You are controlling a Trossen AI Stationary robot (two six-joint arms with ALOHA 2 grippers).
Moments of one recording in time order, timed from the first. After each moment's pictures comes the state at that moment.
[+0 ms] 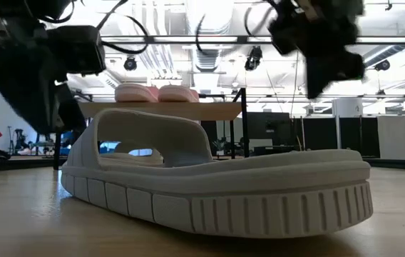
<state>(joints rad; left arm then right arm) -0.36 1.33 0.58 -0.04 0.19 -0.70 0.23 1.51 1.11 -0.79 -0.01 1.00</state>
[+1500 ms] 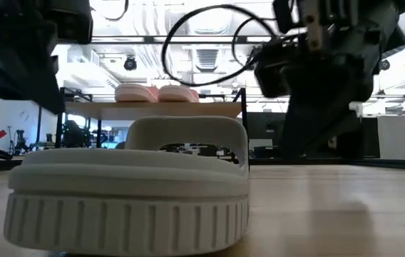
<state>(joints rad) -0.60 1.41 0.81 -0.35 -0.30 -1.12 0.39 1.77 0.87 0.09 -0.08 1.11</state>
